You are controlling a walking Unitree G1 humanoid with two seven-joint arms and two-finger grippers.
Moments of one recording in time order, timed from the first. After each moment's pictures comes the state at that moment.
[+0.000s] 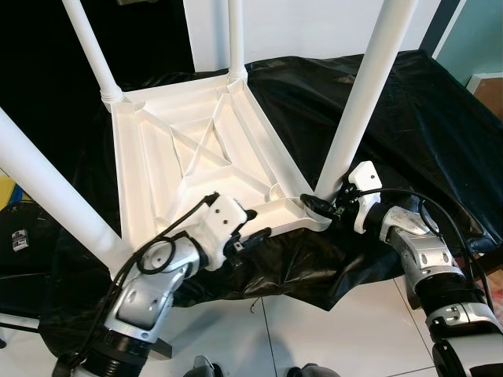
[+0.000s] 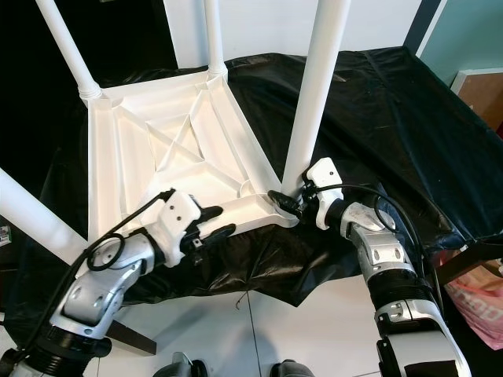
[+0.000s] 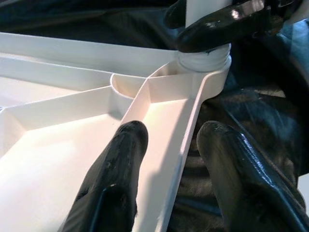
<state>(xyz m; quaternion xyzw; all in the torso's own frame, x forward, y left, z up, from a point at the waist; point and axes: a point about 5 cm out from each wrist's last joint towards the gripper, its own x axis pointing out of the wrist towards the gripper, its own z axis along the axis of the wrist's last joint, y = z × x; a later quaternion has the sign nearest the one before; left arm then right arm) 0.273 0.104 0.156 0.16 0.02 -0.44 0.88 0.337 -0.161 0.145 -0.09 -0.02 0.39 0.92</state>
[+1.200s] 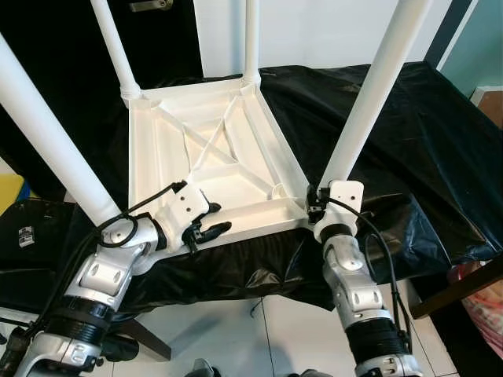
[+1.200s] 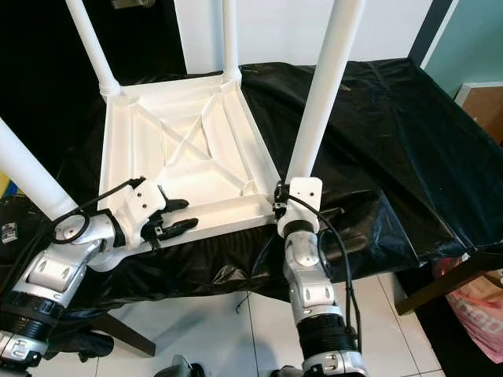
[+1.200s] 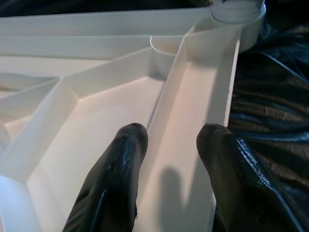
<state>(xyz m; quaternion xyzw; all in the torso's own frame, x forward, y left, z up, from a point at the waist) 0.310 0.154 0.165 0.26 0.04 -0.45 0.85 0.313 -0.107 0.127 0.04 -0.03 -0.04 1.00</state>
